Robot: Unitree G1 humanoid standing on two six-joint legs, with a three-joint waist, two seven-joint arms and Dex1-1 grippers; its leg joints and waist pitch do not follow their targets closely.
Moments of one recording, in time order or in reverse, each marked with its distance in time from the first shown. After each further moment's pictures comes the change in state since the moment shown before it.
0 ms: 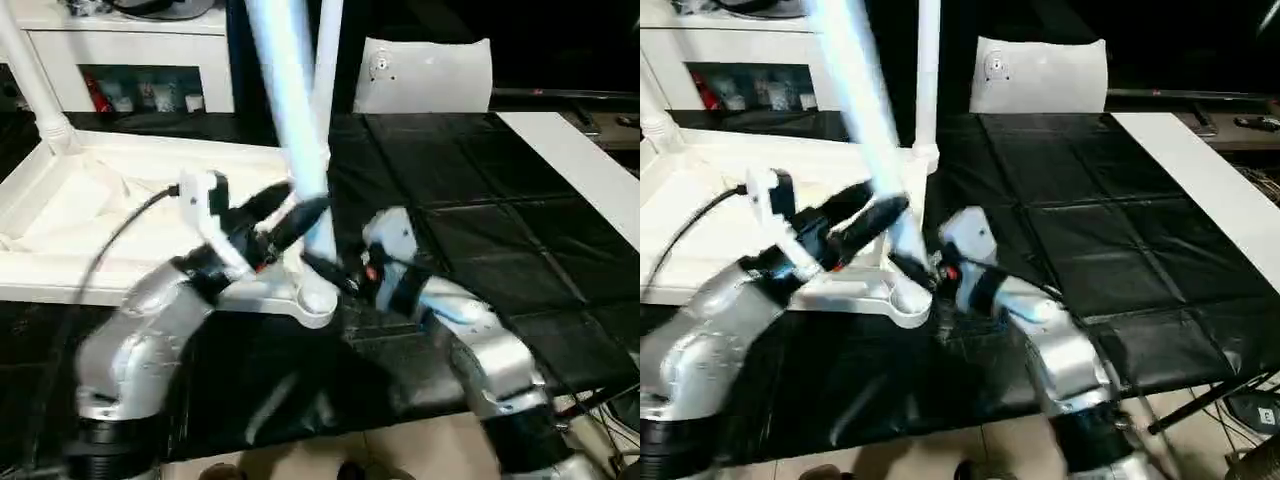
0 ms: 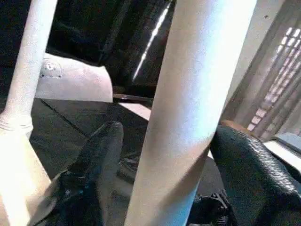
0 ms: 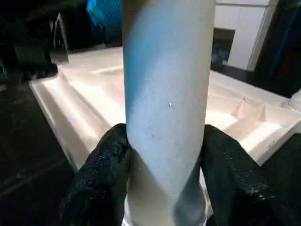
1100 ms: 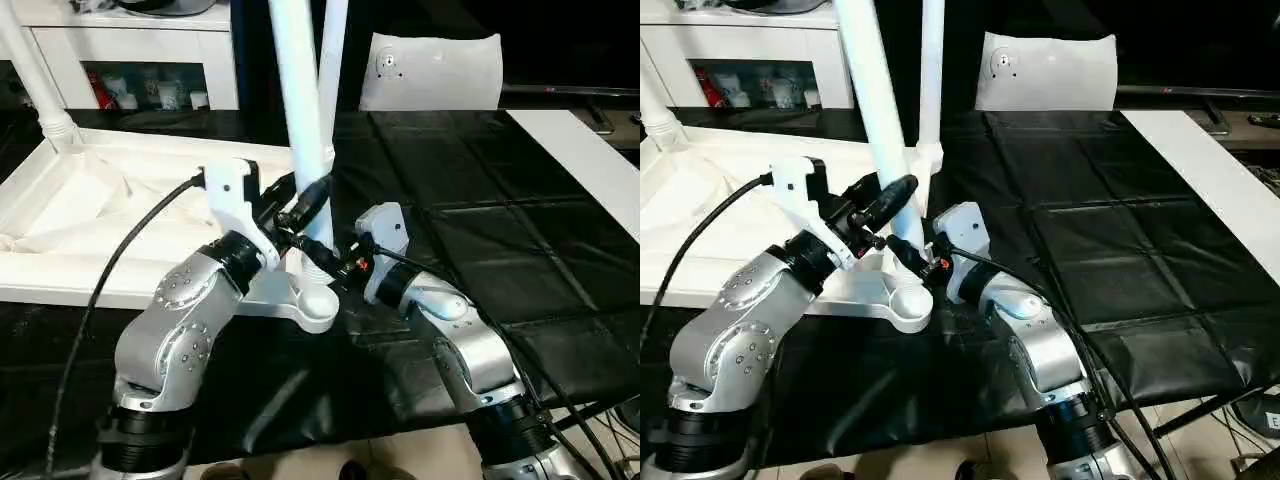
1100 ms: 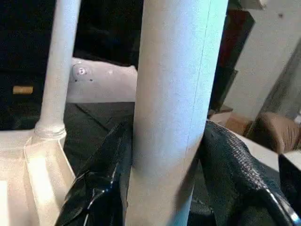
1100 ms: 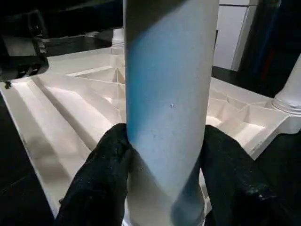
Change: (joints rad) left arm -0.053 -0.020 -0.096 0.015 0.168 -0.065 0.109; right arm -0.031 0.050 0.000 0.083 -0.050 -0.067 -0.065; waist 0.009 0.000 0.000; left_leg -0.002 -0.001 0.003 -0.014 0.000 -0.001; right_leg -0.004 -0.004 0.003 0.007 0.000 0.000
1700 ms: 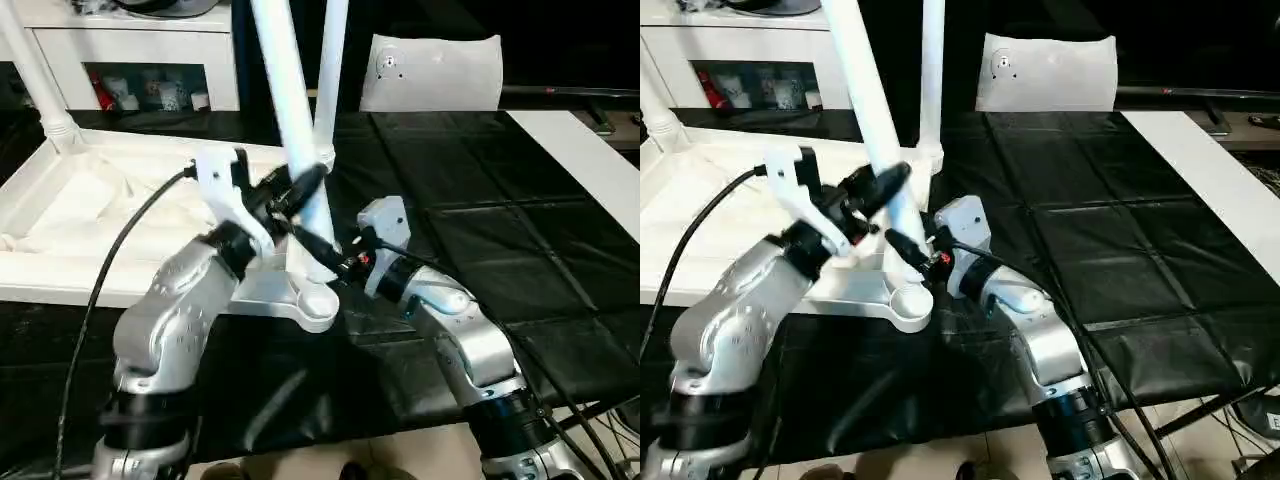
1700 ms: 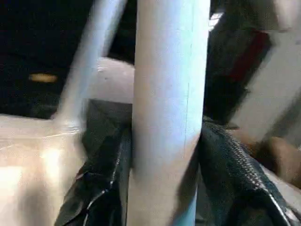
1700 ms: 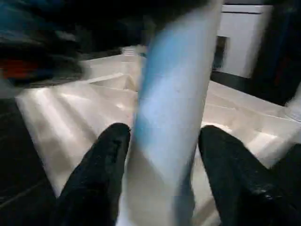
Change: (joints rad) left arm -0.069 -0.052 0.137 0.099 -0.078 0.066 0.120; right arm -0.019 -0.009 -0.001 -0.021 0.051 0.027 0.077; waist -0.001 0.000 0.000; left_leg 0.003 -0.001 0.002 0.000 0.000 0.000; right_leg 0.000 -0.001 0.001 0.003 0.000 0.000
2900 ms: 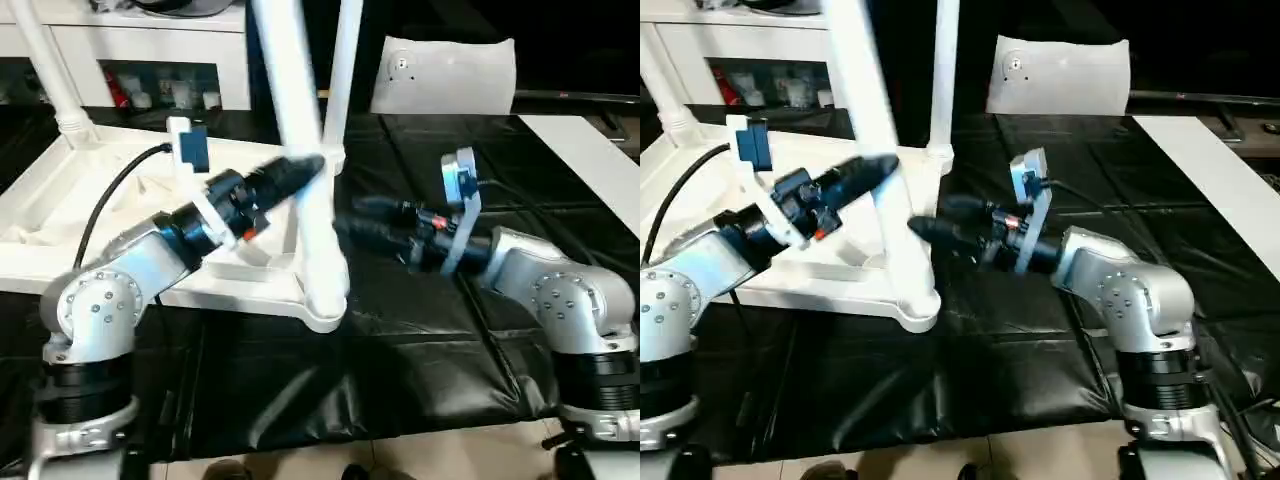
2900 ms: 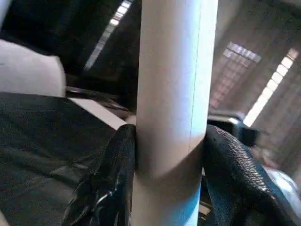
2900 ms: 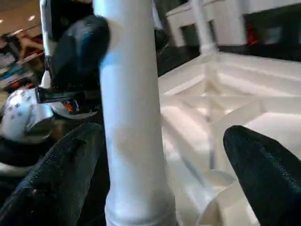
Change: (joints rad) left arm -0.087 0.203 0.064 -0.013 -0.389 0.301 -0.425; right arm -0.144 -0.281 -0.229 -0.105 0.506 0.593 0.292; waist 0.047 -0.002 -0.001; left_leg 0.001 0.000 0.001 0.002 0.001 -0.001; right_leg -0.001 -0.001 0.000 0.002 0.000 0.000
